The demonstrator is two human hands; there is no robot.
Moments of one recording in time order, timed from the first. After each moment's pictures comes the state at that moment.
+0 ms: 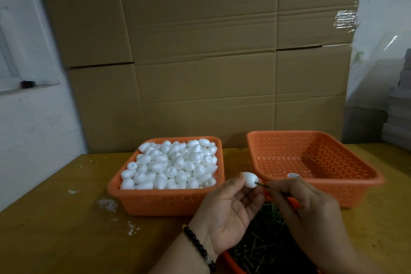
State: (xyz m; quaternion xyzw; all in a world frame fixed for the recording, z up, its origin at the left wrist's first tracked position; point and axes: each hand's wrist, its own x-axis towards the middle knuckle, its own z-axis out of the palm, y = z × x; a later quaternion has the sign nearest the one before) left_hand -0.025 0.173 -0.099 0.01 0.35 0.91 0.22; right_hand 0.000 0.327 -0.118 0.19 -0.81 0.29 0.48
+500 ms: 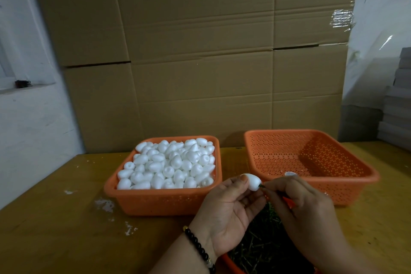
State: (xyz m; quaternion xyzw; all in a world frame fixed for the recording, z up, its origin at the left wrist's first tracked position) left_hand -0.024 0.177 -0.103 0.05 0.38 0.90 0.21; right_hand -0.002 0.327 -0.122 0.19 -0.81 0.30 0.47
